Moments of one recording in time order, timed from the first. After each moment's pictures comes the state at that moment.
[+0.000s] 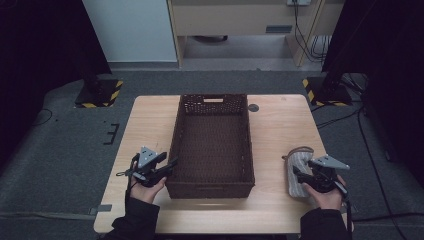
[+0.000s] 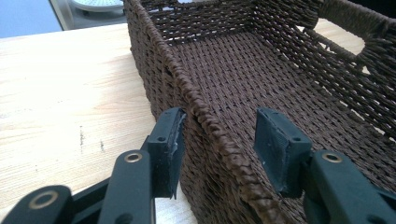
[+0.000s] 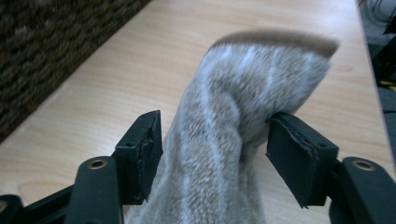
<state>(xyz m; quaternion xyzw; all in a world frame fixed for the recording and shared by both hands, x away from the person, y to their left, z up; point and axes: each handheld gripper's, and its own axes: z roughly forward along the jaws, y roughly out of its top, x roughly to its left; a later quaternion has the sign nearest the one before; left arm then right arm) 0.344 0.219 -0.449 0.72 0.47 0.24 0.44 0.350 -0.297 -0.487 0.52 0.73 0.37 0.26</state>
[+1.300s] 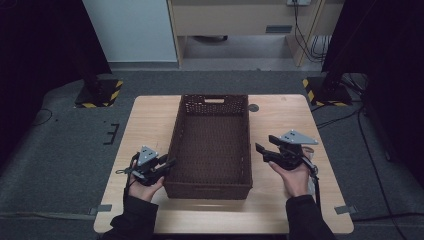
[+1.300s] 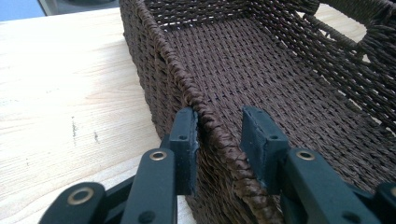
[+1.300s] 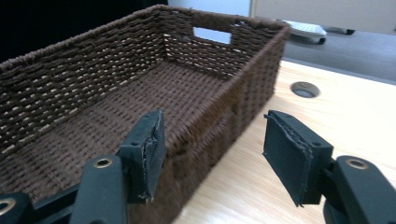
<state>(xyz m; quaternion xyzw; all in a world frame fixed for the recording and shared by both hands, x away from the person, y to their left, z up) 0.347 0.223 -0.451 0.74 0.46 0.22 0.43 0.390 -0.192 -0.423 0.41 0.73 0.49 0.22</state>
